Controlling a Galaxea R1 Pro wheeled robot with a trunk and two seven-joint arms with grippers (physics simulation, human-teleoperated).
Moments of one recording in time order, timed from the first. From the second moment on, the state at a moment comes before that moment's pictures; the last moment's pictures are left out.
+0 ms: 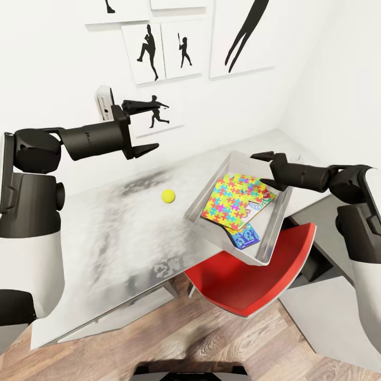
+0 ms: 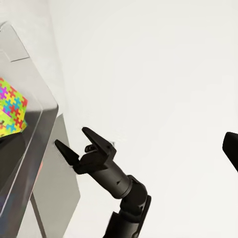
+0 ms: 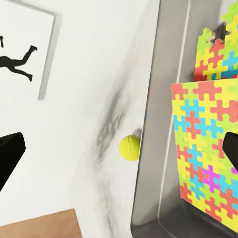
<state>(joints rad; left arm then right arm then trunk) -1.21 0.14 -0.07 -1.60 2.35 0.78 0.96 -1.04 -0.36 0.10 -1.55 -1.98 0.74 -0.85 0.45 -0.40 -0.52</state>
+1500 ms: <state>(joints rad) -1.02 0.27 -0.09 -1.61 2.35 0.84 0.96 -1.12 -0.61 0.02 -1.61 -1.98 0.90 -0.50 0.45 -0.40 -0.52</state>
